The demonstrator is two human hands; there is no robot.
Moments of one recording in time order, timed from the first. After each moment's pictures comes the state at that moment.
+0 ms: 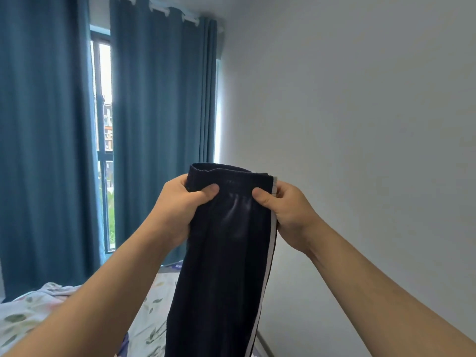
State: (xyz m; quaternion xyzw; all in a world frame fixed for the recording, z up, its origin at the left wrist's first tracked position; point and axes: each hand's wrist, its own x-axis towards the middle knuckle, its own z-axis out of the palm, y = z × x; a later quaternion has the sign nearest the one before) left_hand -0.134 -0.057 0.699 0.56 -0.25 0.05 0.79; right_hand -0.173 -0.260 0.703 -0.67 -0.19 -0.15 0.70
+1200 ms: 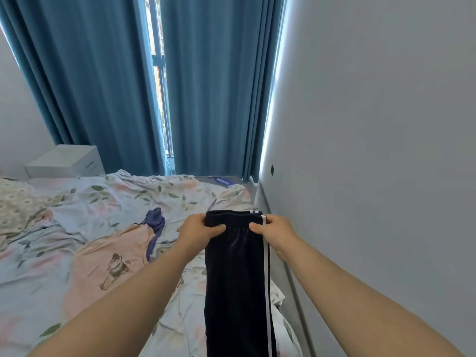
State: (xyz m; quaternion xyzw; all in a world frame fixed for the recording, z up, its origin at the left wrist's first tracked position) left_hand -0.049 -0.216 0.411 0.75 0.10 0.01 0.66; right_hand -0.014 -0.414 0.420 -0.76 0.05 0.11 0.65
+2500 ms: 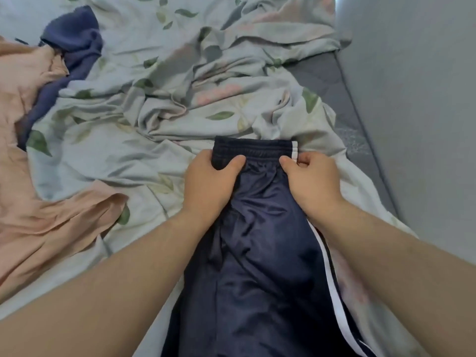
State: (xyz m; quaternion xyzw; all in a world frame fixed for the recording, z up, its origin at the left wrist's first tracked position) left_hand 0.261 -0.170 -0.225 0.80 0.24 0.12 0.53; right_hand 0.309 -0.341 -0.209 -0.89 0.06 0.03 0.45
